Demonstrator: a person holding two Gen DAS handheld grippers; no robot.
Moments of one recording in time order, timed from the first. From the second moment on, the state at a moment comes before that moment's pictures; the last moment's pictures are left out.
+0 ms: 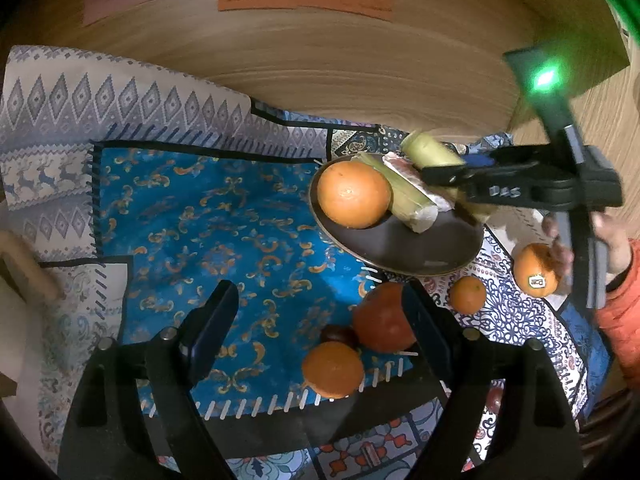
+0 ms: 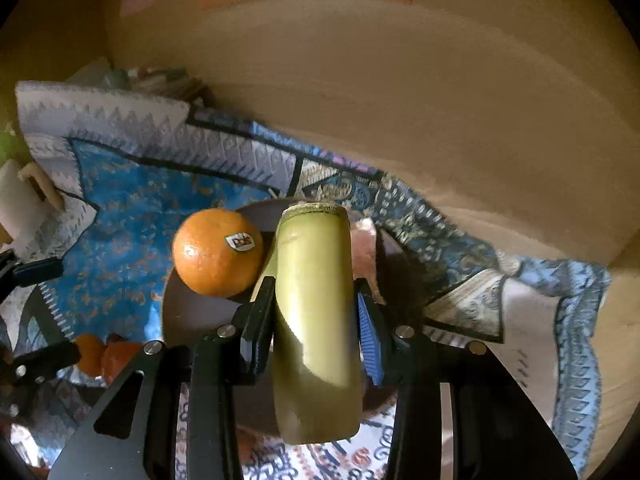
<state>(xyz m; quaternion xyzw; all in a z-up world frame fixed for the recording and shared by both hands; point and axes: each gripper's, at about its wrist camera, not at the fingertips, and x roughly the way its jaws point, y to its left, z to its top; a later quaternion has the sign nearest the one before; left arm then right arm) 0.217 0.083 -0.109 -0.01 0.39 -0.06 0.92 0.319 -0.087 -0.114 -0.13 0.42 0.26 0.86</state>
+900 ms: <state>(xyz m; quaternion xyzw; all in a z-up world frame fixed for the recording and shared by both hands) 0.225 0.043 -0.141 0.02 0.43 -0.10 0.90 0.227 -0.169 -0.100 -0.10 0.37 0.21 0.90</state>
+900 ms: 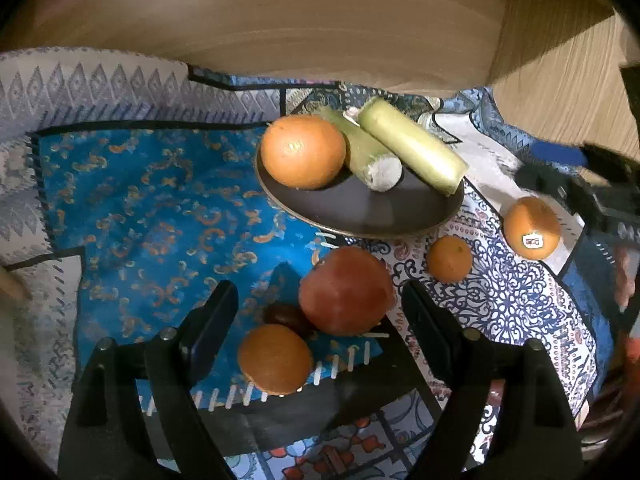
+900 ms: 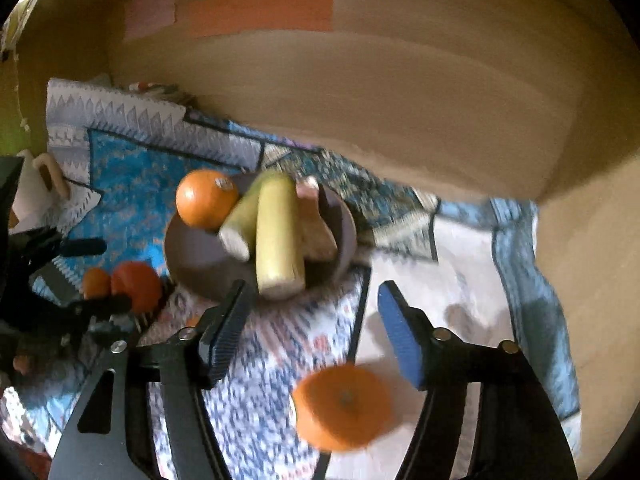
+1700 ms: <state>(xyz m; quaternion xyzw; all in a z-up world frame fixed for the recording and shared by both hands) 0.236 0.034 -0.156 0.03 0.44 -0.09 0.89 0.217 -0.199 -0.148 -0.04 0.43 0.18 0.89</state>
